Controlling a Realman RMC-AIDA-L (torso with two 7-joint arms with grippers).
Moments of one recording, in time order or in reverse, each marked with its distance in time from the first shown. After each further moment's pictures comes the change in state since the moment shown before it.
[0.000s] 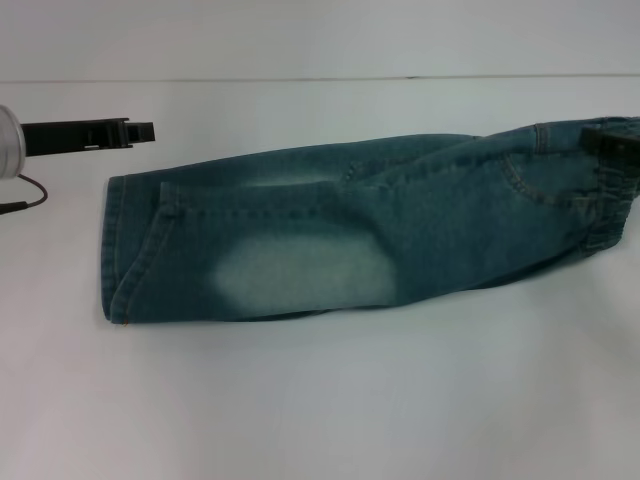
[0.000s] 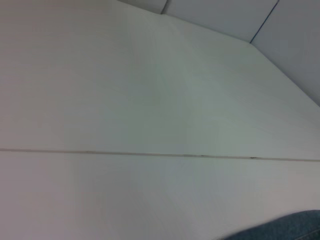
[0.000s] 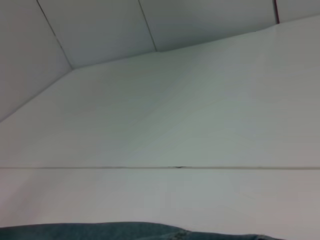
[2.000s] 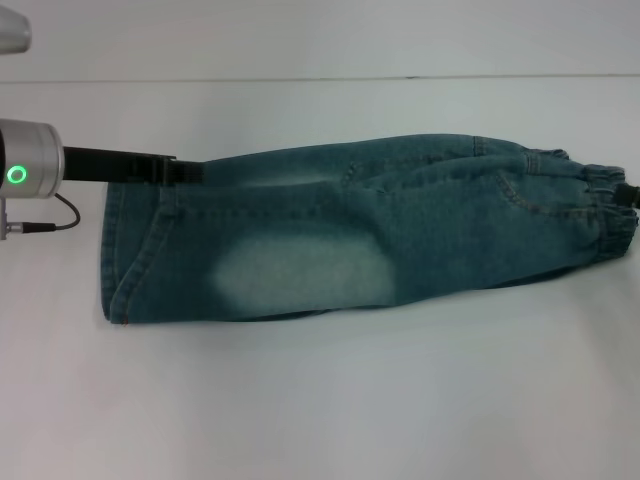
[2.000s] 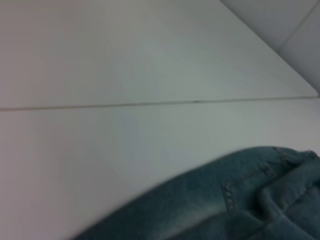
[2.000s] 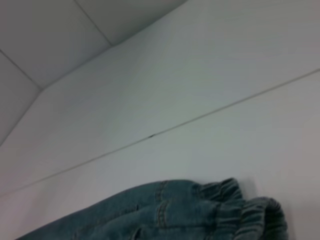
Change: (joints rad) left arm -0.003 -0.006 0.151 0.021 0.006 0.115 -0.035; right arm -0.149 -0.002 -0.018 0.011 0.068 -0.064 0.193
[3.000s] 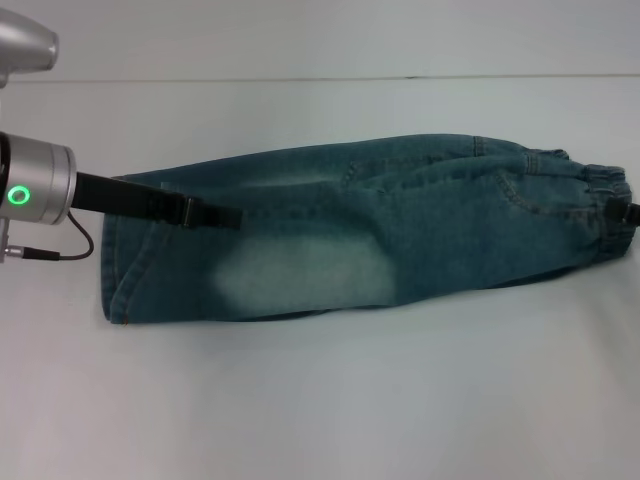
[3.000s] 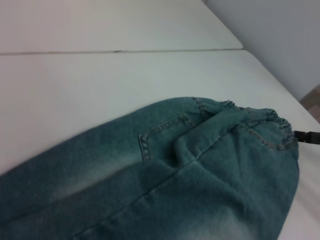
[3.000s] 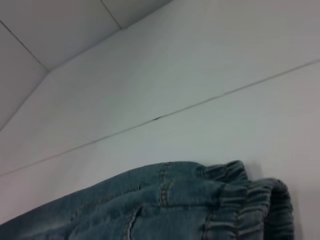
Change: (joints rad) left arm 0.000 0.008 0.053 0.033 -0.007 0.238 -0.020; right arm 0.005 -0.017 -0.005 0.064 -0.004 0.008 -0.070
